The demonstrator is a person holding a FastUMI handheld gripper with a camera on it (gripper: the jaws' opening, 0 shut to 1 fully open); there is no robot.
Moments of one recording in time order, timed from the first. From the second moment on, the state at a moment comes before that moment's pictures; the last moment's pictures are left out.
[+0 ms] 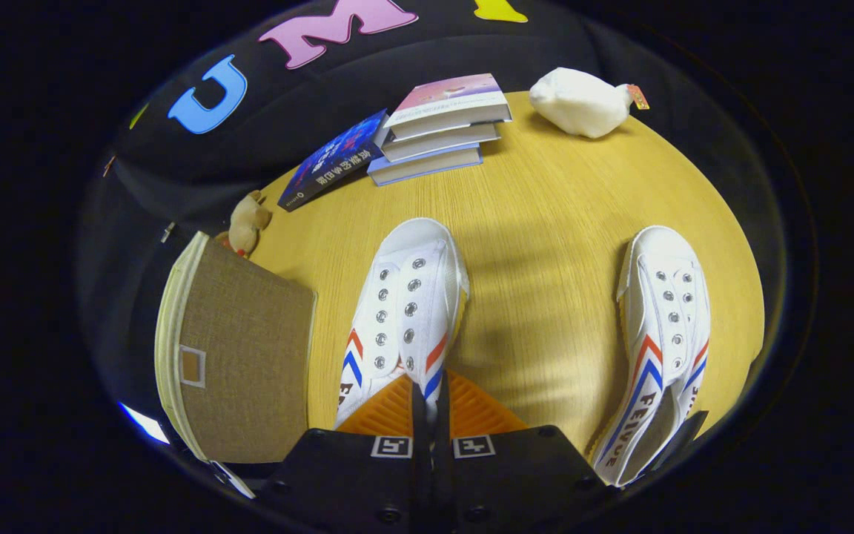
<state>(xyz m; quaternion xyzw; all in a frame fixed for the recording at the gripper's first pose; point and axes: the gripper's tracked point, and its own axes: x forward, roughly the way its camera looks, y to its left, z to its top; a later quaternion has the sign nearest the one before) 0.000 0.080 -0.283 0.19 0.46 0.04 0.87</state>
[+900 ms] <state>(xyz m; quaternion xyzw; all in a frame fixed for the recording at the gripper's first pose) -0.017 0.234 -0.094 0.31 0.41 0.11 0.85</state>
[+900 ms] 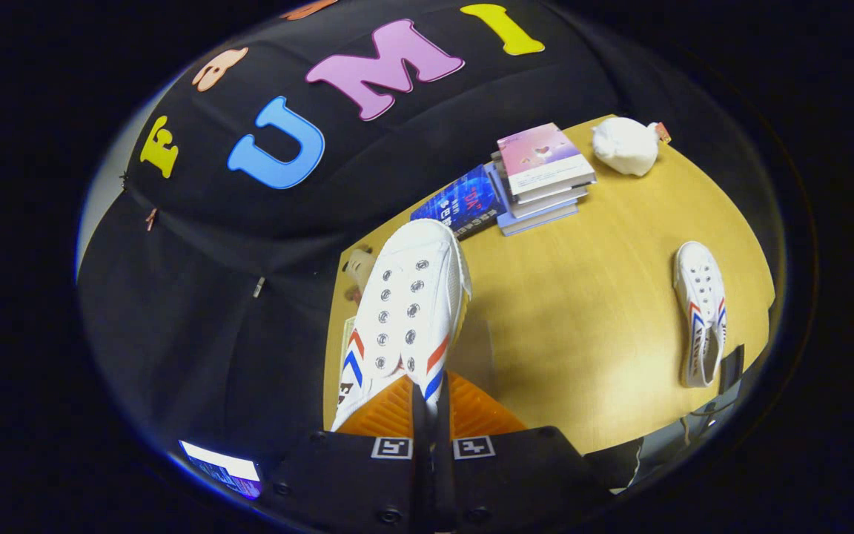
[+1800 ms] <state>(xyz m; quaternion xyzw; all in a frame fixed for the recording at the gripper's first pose) -0.005 0.371 -0.244 0.20 0.55 0.11 0.80</state>
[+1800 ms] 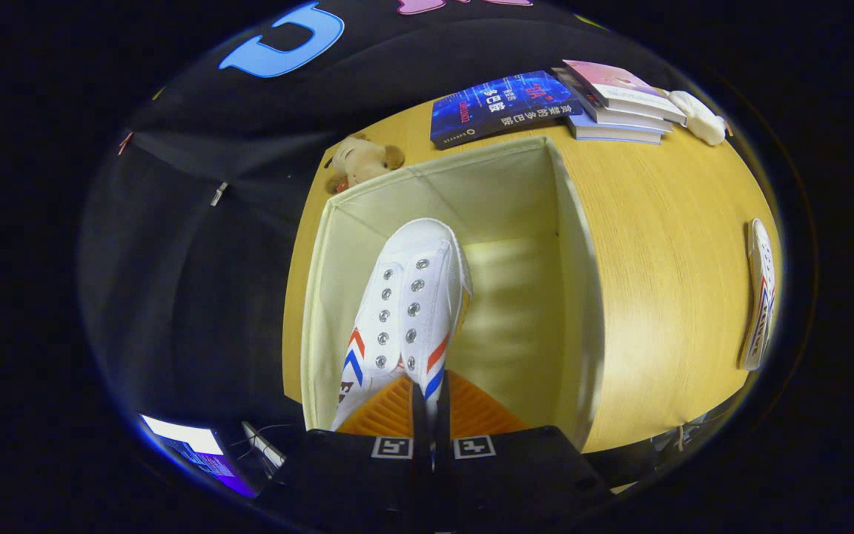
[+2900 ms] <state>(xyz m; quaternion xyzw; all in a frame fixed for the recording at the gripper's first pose) 0.002 0.342 -0.164 0.15 0.45 0.17 0.87</state>
